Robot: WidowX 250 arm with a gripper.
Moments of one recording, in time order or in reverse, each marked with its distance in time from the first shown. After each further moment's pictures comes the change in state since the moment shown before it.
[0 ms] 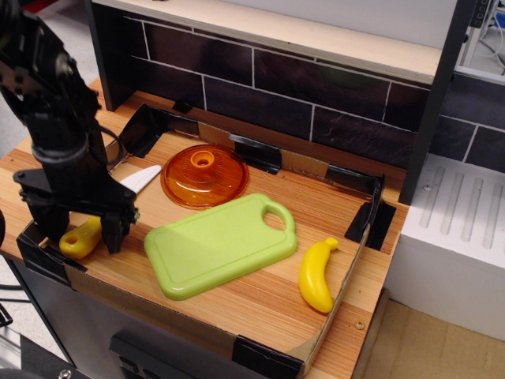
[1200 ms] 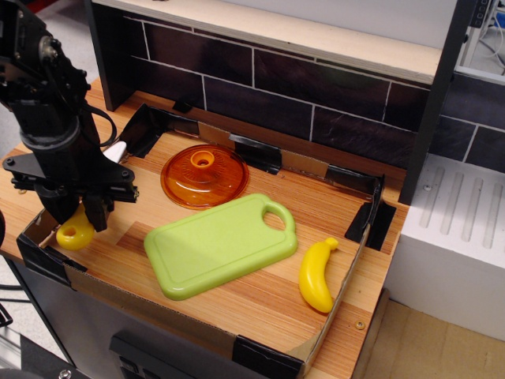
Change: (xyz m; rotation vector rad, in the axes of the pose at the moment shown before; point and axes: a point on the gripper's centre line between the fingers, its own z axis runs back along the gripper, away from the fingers) arm 0.004 -0.003 0.027 -0.016 -0.096 0.078
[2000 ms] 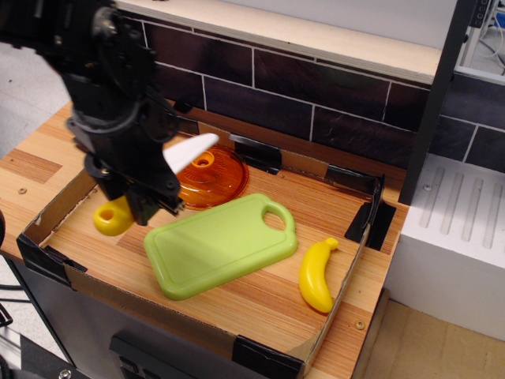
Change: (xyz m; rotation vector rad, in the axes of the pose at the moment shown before) arm -0.007 -0.059 0.040 -0.006 -0.077 -0.552
